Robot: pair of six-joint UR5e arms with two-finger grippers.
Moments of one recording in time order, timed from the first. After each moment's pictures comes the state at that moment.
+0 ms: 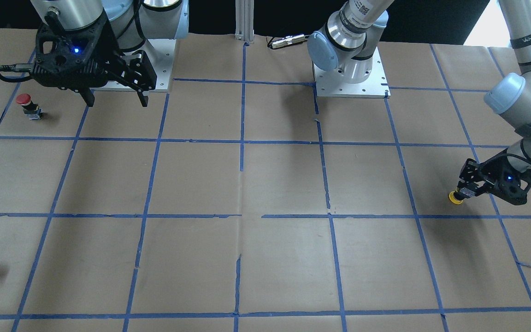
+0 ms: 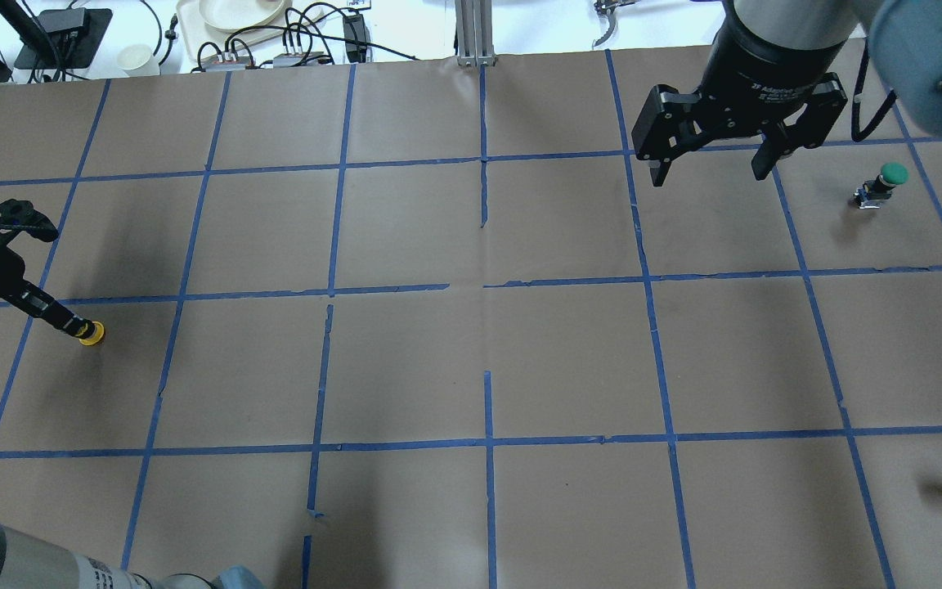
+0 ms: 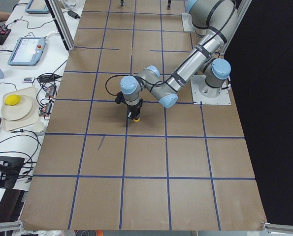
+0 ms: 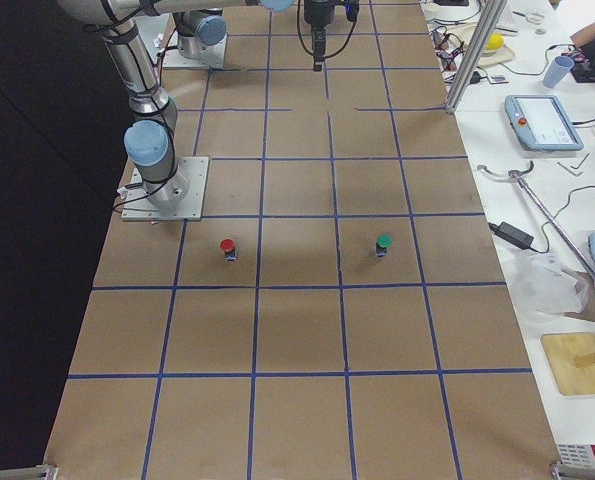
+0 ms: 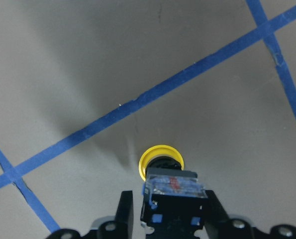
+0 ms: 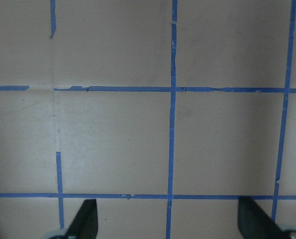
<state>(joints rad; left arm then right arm) -0.89 -1.92 -1.85 -1.03 1.60 1.18 1.63 -1.58 1.50 -1.51 -1.56 0.04</state>
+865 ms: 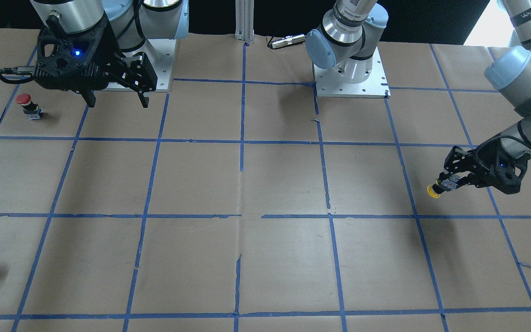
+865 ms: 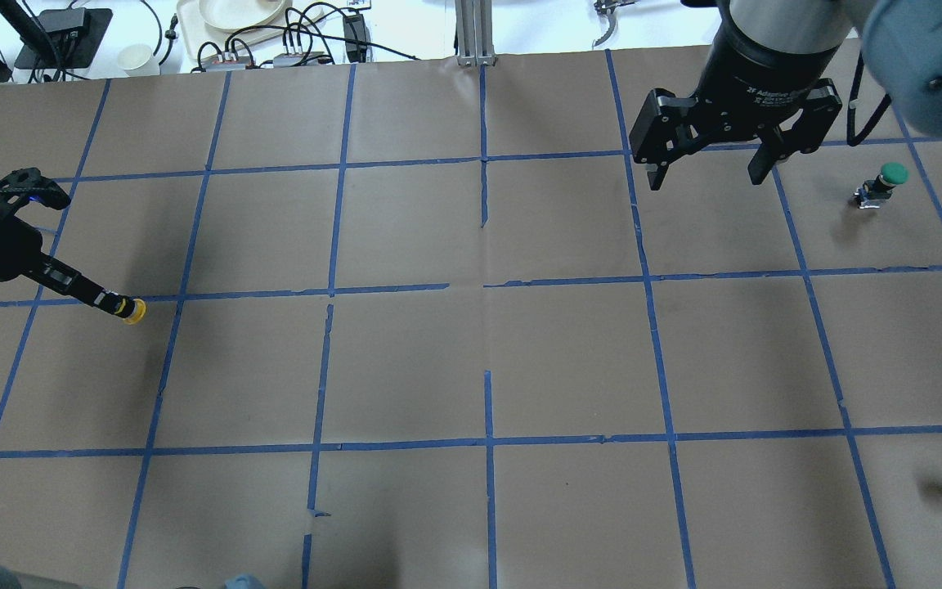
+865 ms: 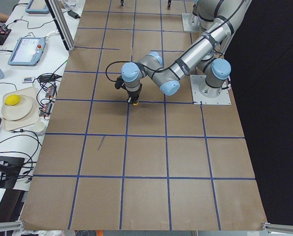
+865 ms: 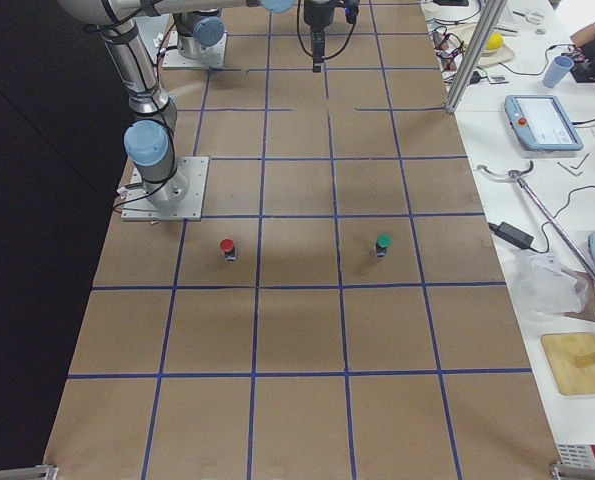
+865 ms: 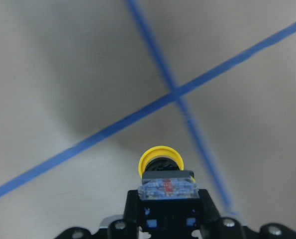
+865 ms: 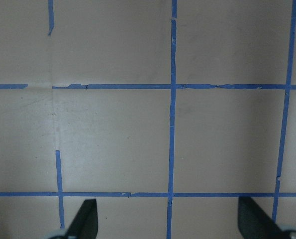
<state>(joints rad) -0.97 -1.78 -1.84 -1.31 1.40 1.09 1.63 -1.58 1.50 -1.50 -1.57 0.04</state>
